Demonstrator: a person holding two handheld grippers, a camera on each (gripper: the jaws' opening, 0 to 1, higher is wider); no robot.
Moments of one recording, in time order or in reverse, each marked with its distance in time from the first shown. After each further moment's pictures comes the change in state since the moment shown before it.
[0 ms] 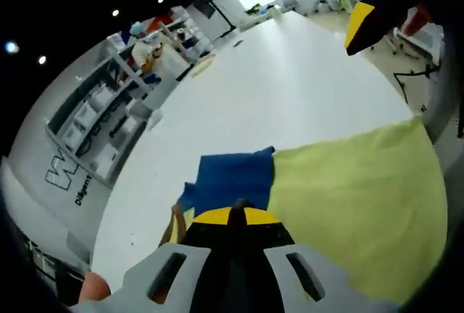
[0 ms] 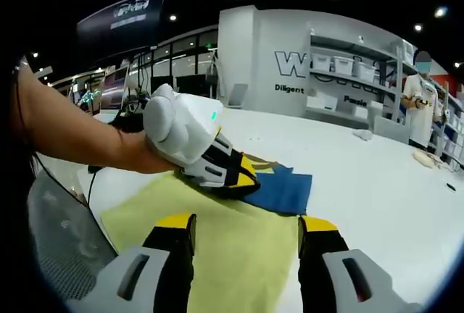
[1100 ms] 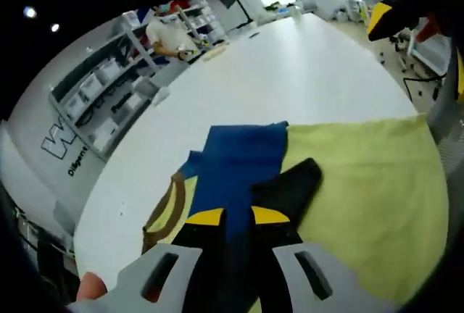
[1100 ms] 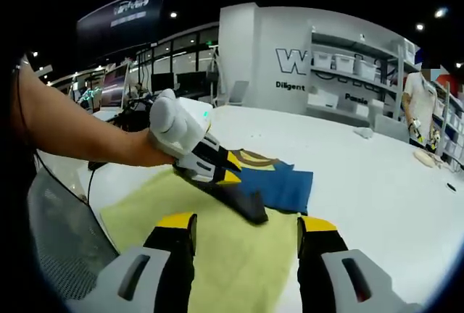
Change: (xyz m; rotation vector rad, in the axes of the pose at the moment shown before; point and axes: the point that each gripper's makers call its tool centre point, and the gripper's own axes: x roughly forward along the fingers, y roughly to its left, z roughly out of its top) left arm -0.006 0.026 -0.049 -0.167 0.037 0.002; right arm 0.004 0.000 -0.002 -0.004 0.018 0.002
